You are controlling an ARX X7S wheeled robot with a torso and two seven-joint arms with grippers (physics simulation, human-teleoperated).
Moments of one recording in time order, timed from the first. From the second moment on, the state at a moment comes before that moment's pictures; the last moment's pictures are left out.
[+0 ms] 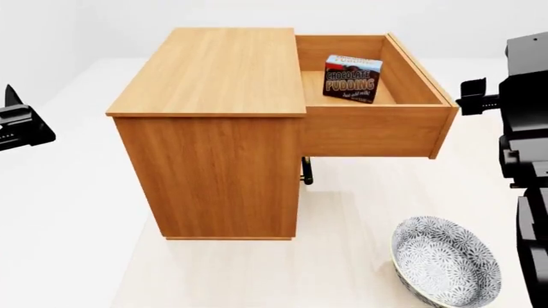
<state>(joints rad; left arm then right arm) -0.49 -0.53 -0.33 0.41 -0.46 -0.72 -0.25 1.44 0.44 -0.35 1.31 0.01 0.20 0.07</state>
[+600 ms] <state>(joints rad) -0.50 -0.53 -0.32 0.40 -0.44 -0.71 -0.25 1.40 0.39 -0.29 1.31 0.01 0.16 0.03</state>
